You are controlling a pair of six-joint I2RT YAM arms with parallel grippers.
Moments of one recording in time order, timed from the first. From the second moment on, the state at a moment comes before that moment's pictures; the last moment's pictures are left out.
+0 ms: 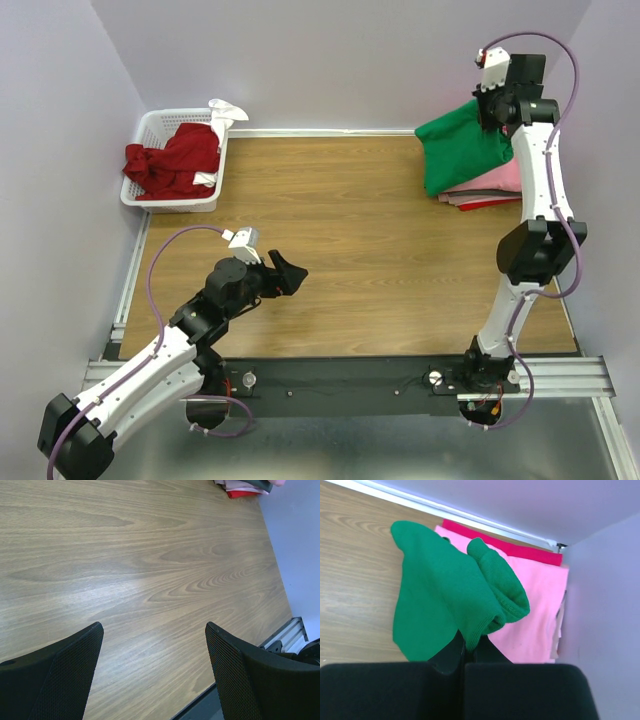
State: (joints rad) left arm -0.66 0.64 0.35 -0.04 -0.01 -0.72; right arm -0.05 2.00 2.21 -0.80 -0.08 -0.38
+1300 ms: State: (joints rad) left arm -0.65 0.64 0.35 -0.04 -0.01 -0.72; right arm -0.06 2.29 2.15 -0.36 0.62 -0.67
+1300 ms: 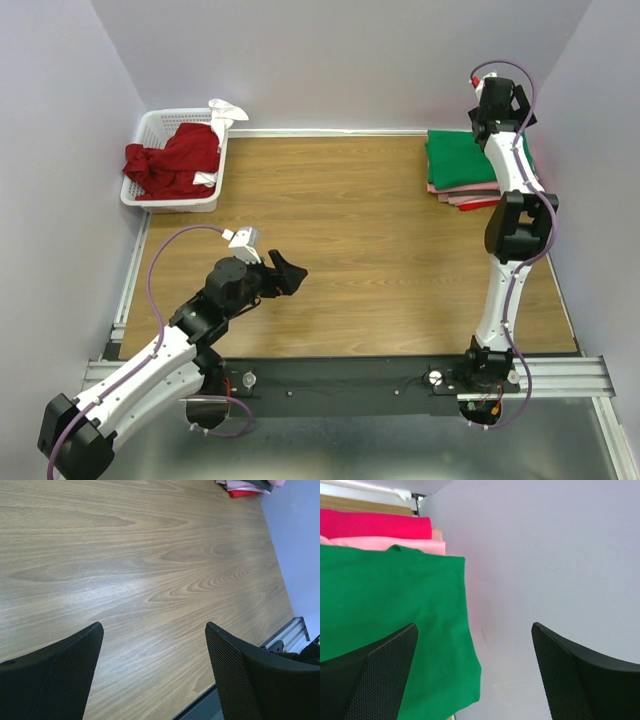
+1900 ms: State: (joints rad) left arm -0.51 0.73 0.80 -0.16 0.01 -0.43; right arm -0.06 1.46 1.43 -0.31 -0.13 -0.29
